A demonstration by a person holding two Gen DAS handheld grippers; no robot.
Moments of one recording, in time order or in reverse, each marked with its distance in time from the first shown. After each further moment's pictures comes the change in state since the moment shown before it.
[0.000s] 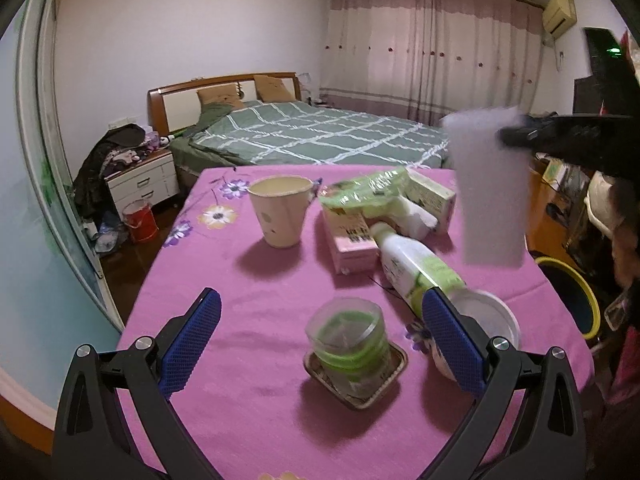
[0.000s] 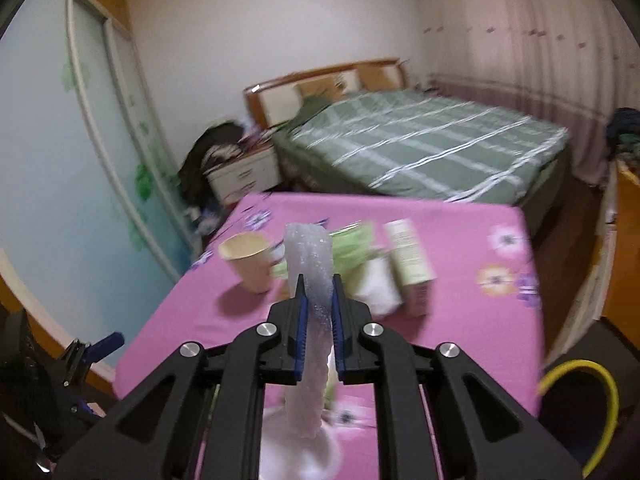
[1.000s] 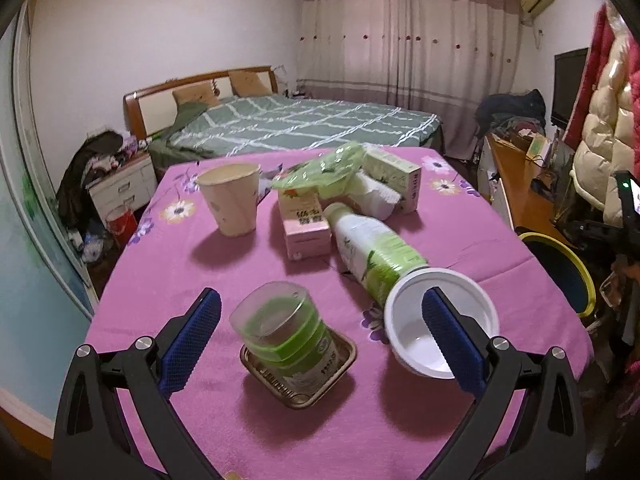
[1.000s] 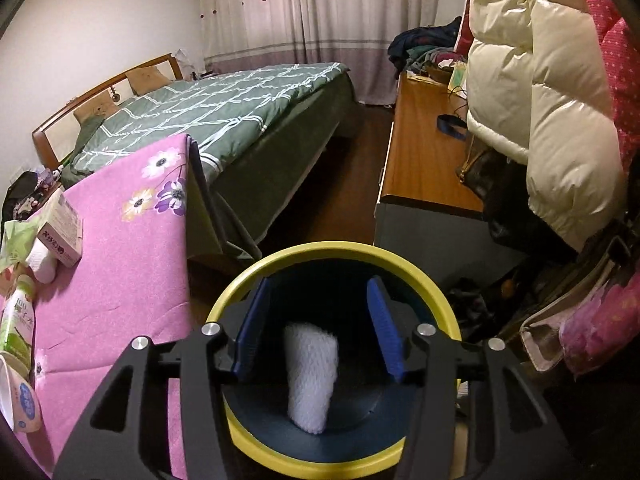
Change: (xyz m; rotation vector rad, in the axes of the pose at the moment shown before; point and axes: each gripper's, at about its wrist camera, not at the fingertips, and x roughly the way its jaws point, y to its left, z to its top) left arm 0.018 -0.041 -0.013 0.051 0.034 -0.048; right arm -0.040 -0.246 -0.139 0.354 0.065 -0.624
